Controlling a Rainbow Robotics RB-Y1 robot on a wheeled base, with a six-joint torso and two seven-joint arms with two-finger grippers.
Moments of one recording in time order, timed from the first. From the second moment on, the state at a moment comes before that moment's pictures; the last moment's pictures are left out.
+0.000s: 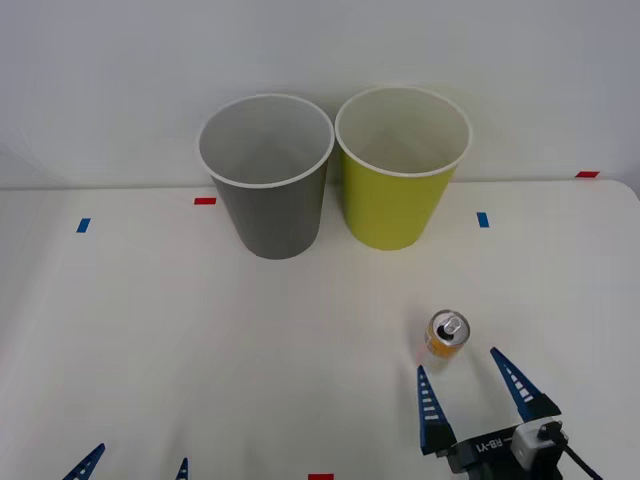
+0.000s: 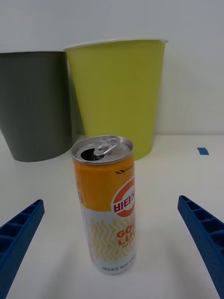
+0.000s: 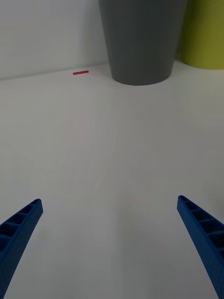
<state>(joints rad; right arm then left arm) 0.63 -0.29 0.34 -1.79 -0.04 -0.57 1.49 1.02 0.39 -0.31 -2.00 0.20 -0.43 -1.72</state>
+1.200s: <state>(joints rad) 0.45 -0.22 0.33 -1.66 -0.05 -0.52 1.51 1.02 0.39 -0.31 -2.00 0.20 -0.43 -1.72</state>
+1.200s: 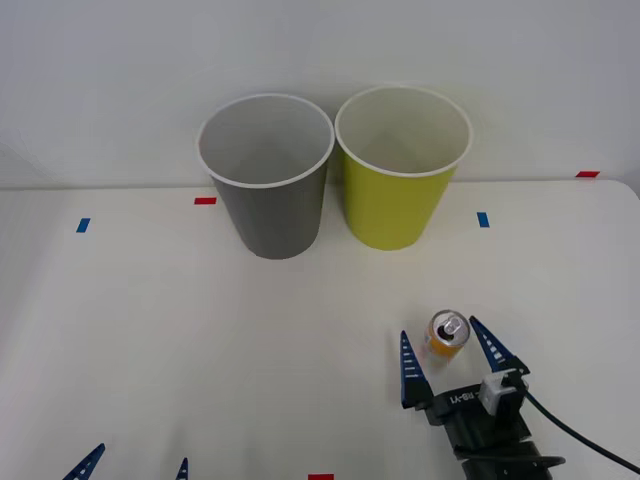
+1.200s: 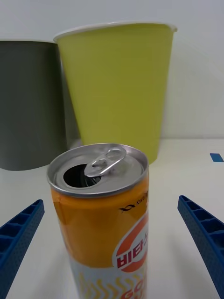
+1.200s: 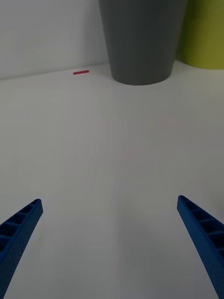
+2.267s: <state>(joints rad) 0.41 -0.22 0.32 -1.66 -0.04 -0.50 1.51 1.02 0.39 -0.31 -2.00 0.20 -0.43 -1.72</state>
